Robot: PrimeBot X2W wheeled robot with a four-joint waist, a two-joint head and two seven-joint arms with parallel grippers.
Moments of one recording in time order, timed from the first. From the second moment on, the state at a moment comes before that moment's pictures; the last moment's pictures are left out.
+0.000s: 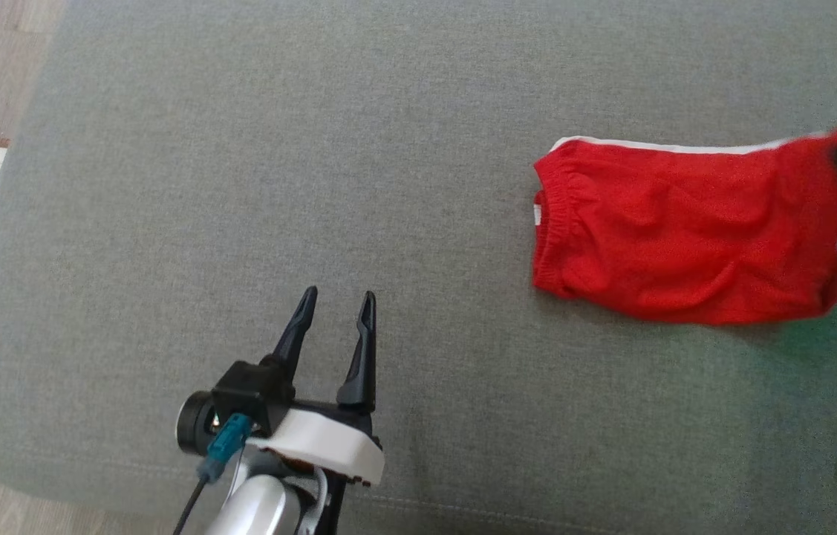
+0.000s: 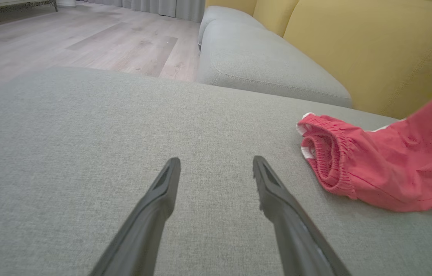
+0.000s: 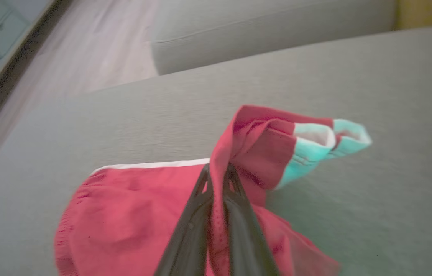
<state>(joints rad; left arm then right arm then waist) -0.09 0.06 -0.50 0.10 -0.30 0.19 -0.25 -0.44 -0.20 -0.27 0.07 0.42 0.12 0.88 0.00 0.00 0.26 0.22</state>
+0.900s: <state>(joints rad) -0.11 0.05 -0.56 0.15 -0.37 0.19 -0.25 -0.46 -0.10 0.24 0.24 0.32 0.12 0.62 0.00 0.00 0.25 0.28</state>
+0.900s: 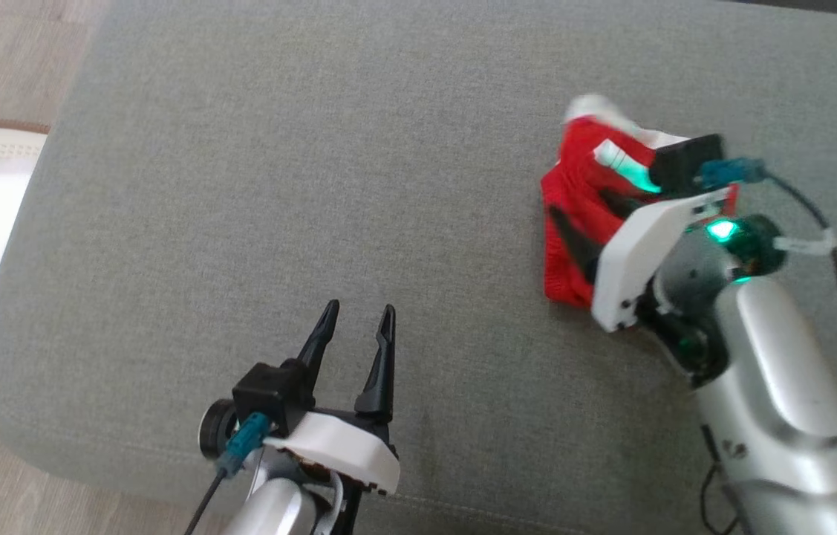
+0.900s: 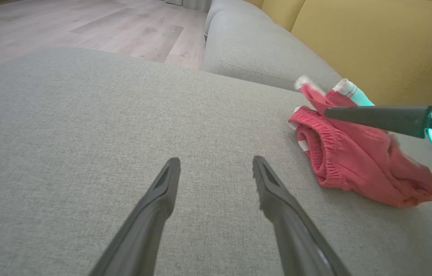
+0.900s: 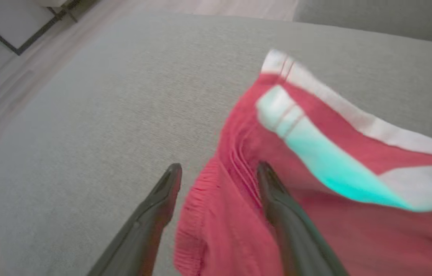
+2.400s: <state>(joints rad) 0.15 0.06 -0.31 0.10 -0.20 0.10 -0.25 -0.04 -0.11 0.01 0.25 0.10 0.12 -0.11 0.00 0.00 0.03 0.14</state>
